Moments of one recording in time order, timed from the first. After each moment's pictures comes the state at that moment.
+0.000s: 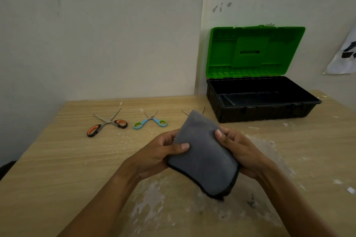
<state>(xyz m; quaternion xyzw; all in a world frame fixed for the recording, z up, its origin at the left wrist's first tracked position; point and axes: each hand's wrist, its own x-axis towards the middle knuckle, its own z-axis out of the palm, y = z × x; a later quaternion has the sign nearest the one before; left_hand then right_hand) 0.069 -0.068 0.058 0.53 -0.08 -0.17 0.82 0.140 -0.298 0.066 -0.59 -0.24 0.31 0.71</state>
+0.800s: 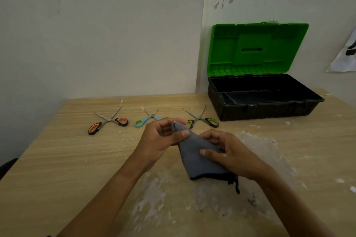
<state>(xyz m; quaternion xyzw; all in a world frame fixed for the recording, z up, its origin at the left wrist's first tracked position) 0.084 -0.069 0.052 0.65 -0.02 0.09 0.75 0.133 -0.289 0.063 -0.78 -0.34 0.18 0.49</state>
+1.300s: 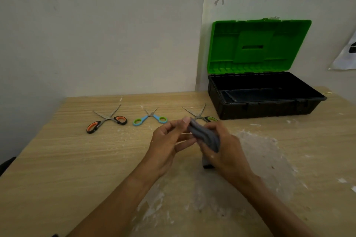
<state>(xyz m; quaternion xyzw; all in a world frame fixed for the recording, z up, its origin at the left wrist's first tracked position) 0.089 -0.100 0.044 0.51 0.10 0.06 0.85 0.123 -0.271 0.038 -0.86 -0.28 -0.08 0.42</state>
